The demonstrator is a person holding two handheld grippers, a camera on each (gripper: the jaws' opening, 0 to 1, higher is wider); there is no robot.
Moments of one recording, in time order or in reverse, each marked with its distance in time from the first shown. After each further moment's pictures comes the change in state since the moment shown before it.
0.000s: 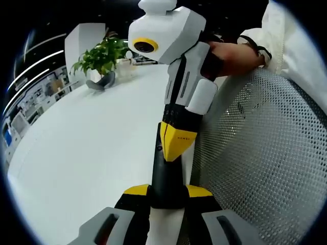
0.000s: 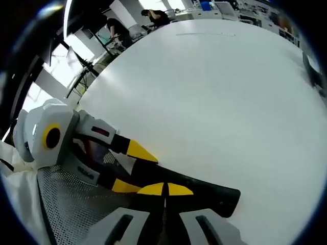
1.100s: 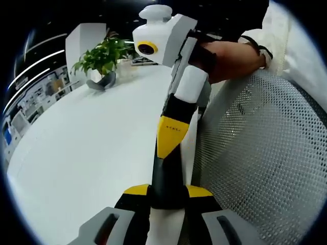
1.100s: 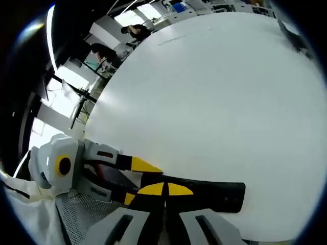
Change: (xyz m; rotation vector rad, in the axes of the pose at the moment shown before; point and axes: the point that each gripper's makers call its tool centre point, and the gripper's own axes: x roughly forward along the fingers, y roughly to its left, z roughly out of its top) left arm 0.000 0.001 0.001 -0.007 -0.007 0.000; right arm -0.005 0.004 0.011 0.211 -0.086 0.092
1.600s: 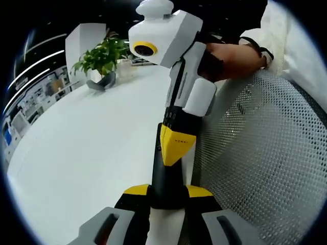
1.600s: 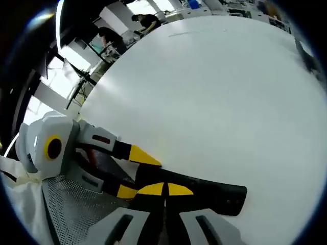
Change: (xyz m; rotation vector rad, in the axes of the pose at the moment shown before) left arm 0.001 0.000 0.000 0.001 0.001 0.001; right arm 0.007 0.000 -0.009 -0.177 0.064 -0.083
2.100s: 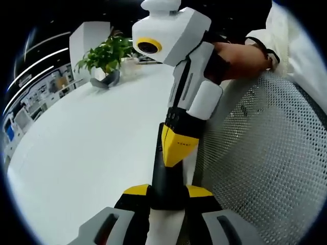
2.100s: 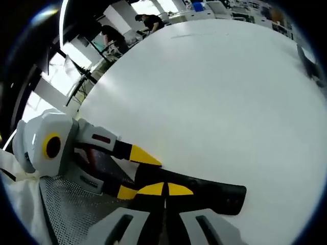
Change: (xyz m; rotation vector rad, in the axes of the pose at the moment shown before) left arm 0.001 0.000 0.001 -0.025 0.009 0.032; right arm -0.001 -0.001 0.001 -0.016 -0.010 -0.007
